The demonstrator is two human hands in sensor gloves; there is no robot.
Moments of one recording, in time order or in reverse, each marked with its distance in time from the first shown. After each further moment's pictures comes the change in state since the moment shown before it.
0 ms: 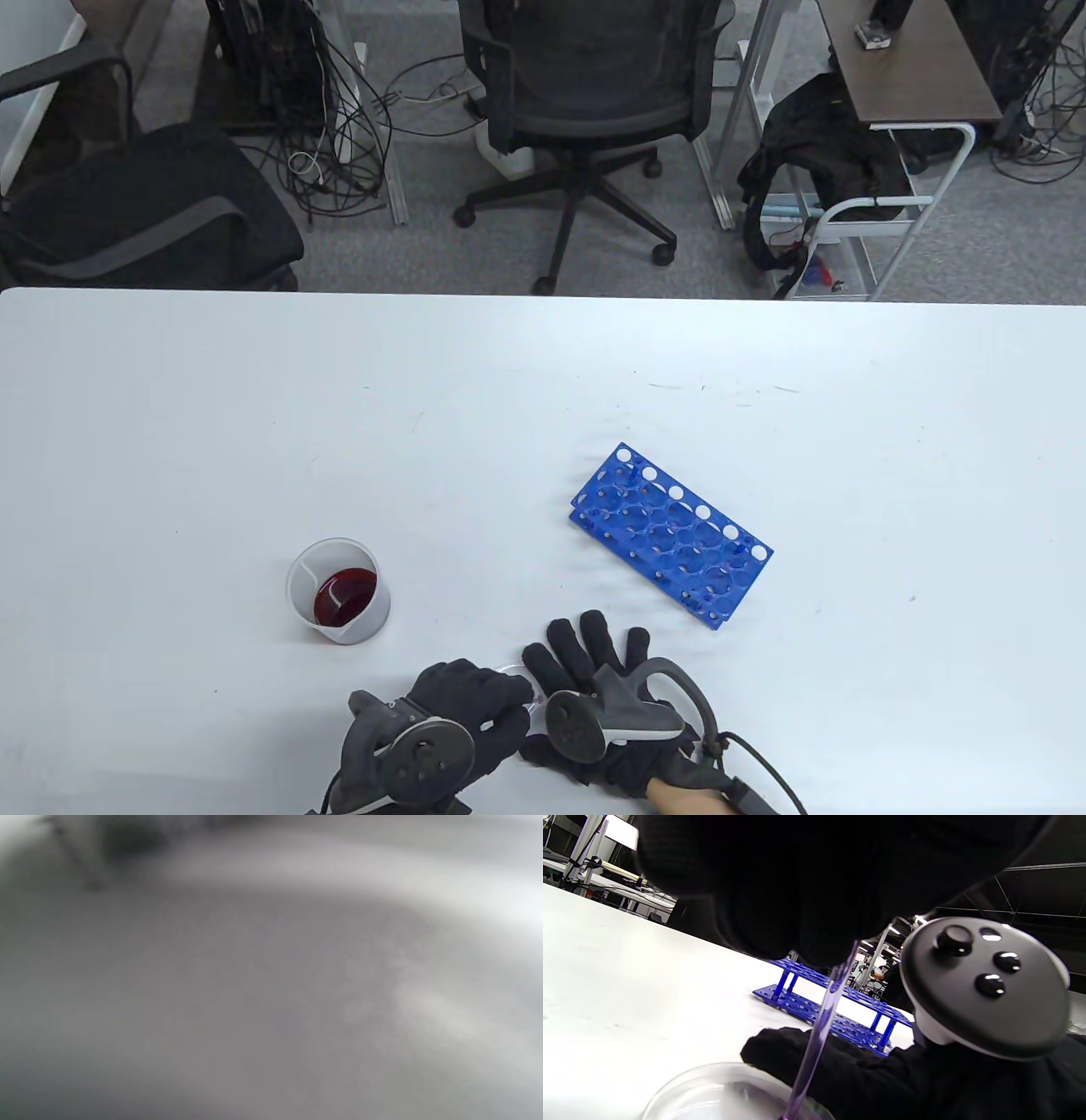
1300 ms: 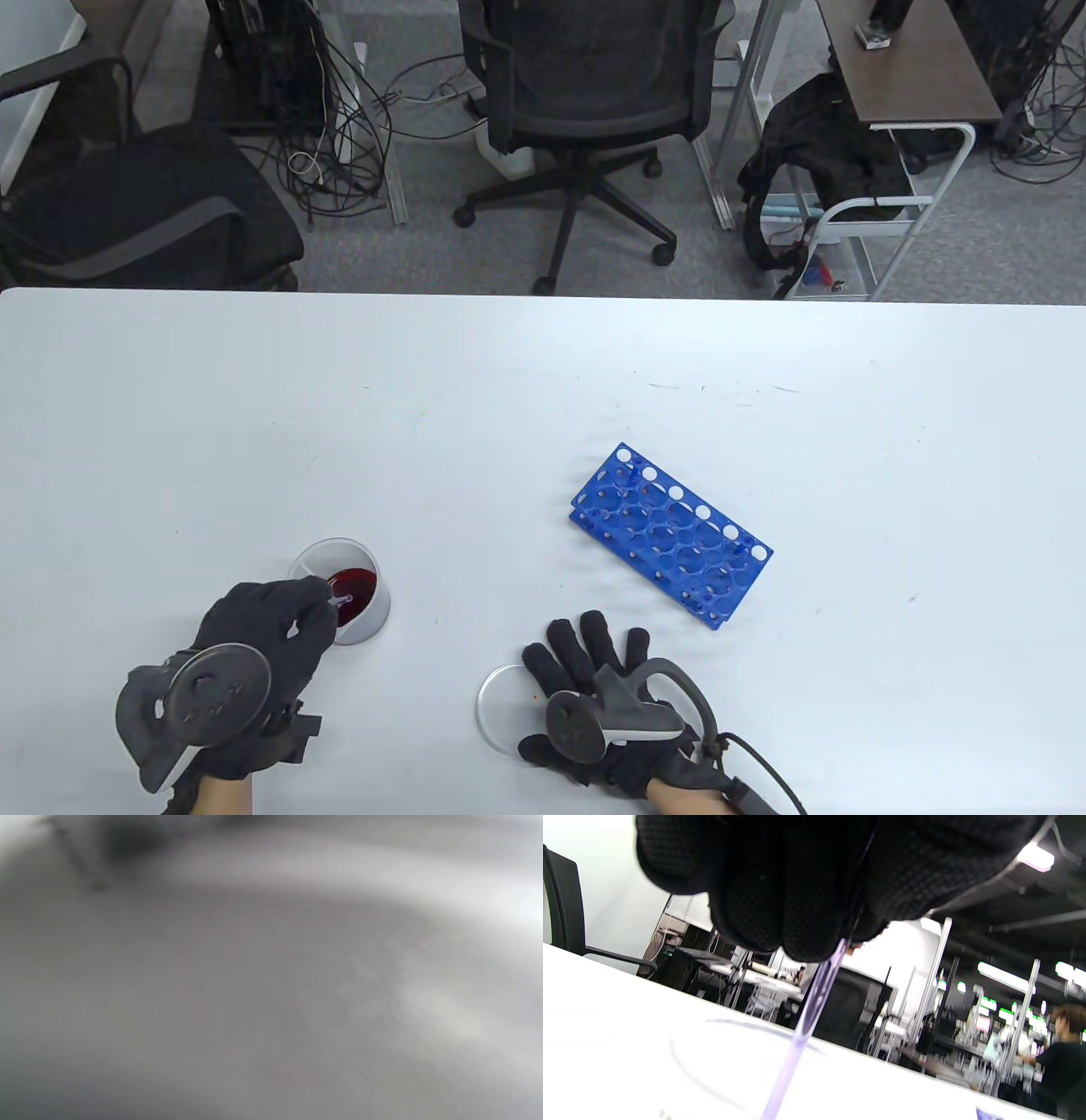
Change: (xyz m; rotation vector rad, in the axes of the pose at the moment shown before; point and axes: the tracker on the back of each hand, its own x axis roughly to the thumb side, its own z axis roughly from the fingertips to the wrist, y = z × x) left_hand -0.104 0.115 0.013 0.217 0.381 -0.194; right_hand 0.000 0.000 0.000 0.000 0.000 -0.004
